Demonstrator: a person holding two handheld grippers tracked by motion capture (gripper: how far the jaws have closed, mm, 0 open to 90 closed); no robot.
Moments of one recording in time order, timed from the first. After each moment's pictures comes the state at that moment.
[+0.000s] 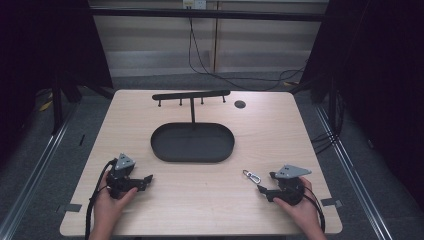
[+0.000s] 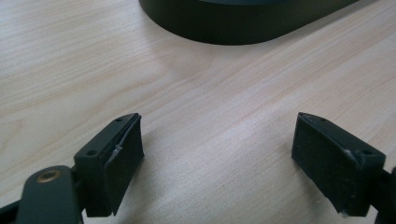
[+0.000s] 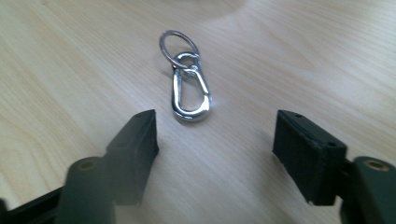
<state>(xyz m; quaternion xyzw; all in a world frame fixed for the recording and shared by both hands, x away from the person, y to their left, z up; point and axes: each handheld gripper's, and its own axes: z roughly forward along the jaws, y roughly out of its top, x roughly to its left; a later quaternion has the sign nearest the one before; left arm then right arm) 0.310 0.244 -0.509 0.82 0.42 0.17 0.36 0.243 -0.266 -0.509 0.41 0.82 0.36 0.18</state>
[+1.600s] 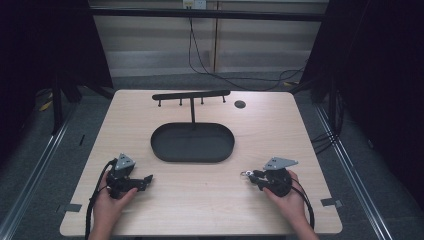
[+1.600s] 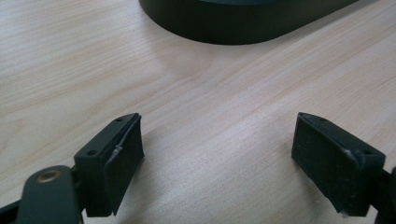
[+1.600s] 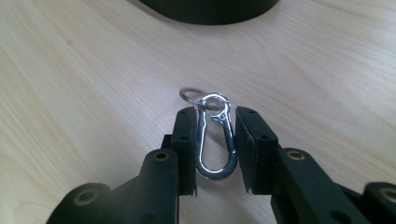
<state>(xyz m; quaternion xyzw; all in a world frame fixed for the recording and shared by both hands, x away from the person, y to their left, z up) 0.309 0.243 -0.510 0.82 0.42 0.17 0.36 0.264 -0.235 -0.496 0.40 0.82 0.37 0.16</state>
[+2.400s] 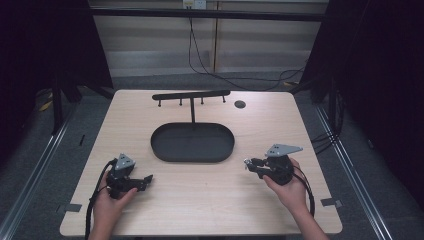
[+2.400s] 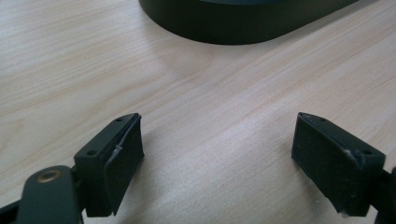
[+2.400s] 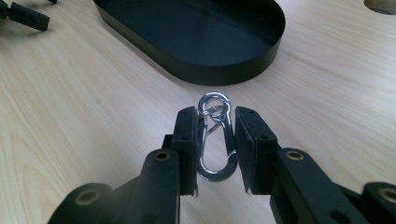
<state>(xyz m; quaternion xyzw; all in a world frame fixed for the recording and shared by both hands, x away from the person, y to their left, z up) 0.310 0.243 -0.510 0.82 0.42 0.17 0.36 0.280 -0.231 -0.454 0.39 0.81 0.41 0.15</state>
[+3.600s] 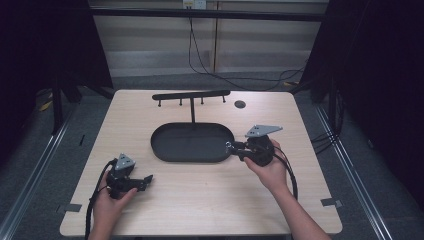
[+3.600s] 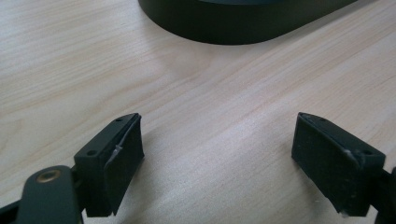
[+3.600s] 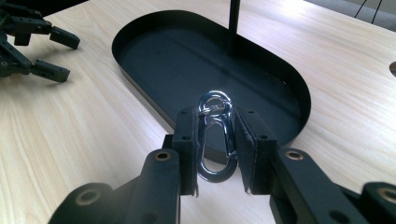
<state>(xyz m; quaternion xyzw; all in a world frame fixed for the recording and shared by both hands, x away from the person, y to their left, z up) 0.309 0.243 -0.510 0.82 0.42 0.17 0.36 0.320 -0.180 -0.419 0.37 0.81 0.43 0.15</state>
